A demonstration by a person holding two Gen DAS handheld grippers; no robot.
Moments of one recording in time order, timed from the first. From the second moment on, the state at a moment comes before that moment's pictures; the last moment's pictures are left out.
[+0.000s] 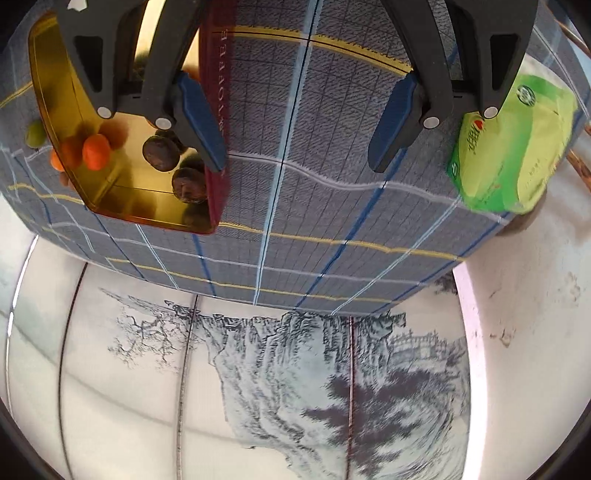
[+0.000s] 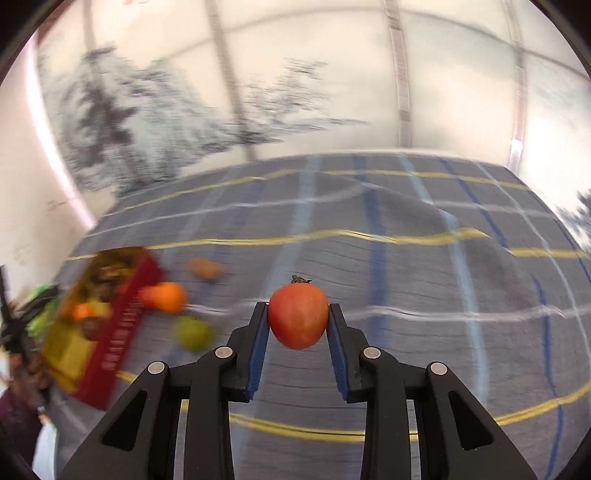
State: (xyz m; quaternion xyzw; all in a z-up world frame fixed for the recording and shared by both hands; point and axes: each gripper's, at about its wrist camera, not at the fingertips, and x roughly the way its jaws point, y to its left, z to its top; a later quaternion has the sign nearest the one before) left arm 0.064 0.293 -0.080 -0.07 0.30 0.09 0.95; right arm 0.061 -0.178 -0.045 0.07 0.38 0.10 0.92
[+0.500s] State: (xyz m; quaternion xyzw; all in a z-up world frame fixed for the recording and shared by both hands) left arm 0.059 0.291 -0.082 -0.08 0.29 0.11 0.95; right arm 0.104 0.035 -0.046 0.00 0.42 0.32 0.85
